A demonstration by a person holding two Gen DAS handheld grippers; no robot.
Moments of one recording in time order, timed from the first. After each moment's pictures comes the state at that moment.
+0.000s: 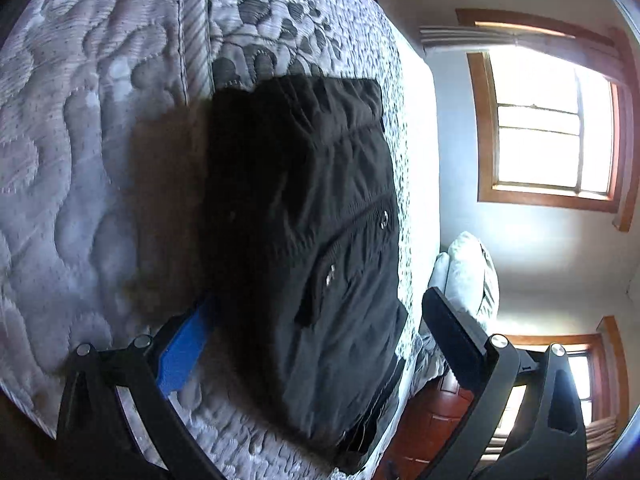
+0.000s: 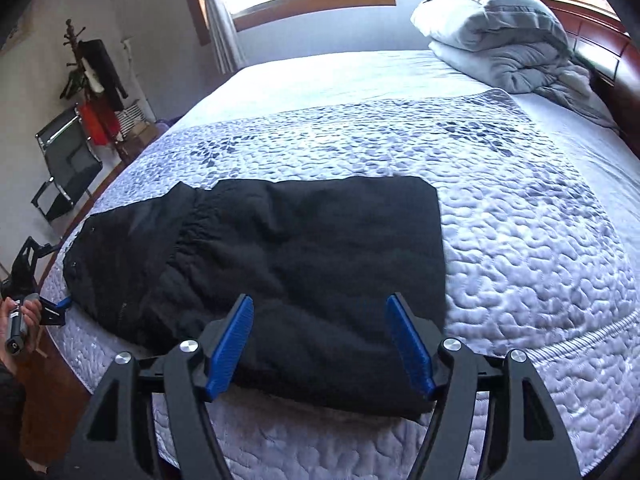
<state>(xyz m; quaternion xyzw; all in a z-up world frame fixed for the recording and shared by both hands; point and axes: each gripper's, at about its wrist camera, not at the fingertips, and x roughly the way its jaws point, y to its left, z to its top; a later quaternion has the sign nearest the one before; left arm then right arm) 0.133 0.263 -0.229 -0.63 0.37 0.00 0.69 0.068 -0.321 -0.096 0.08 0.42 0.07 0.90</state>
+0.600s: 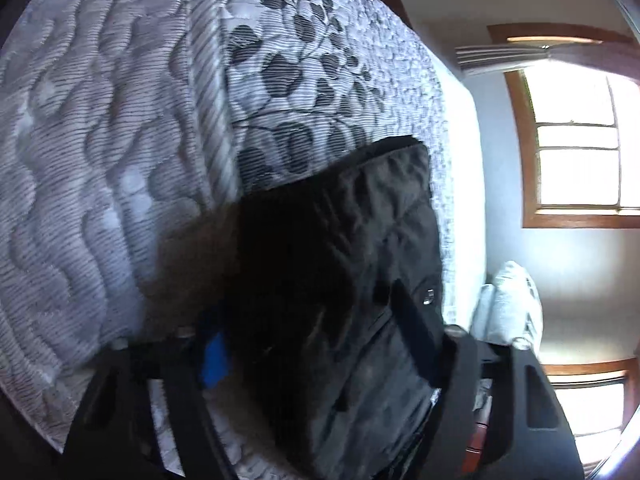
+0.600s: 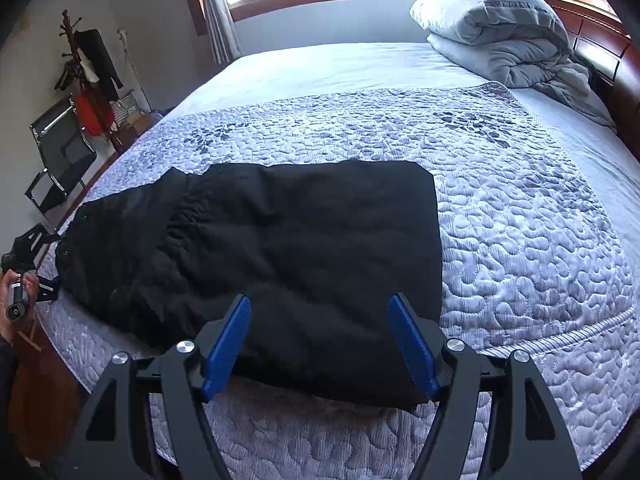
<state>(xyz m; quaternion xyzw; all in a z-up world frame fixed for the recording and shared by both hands) 0.174 0.296 -0.221 -0.58 0.39 0.10 0.70 0.068 -0.317 -0.107 0.07 0.44 0.06 0.89</state>
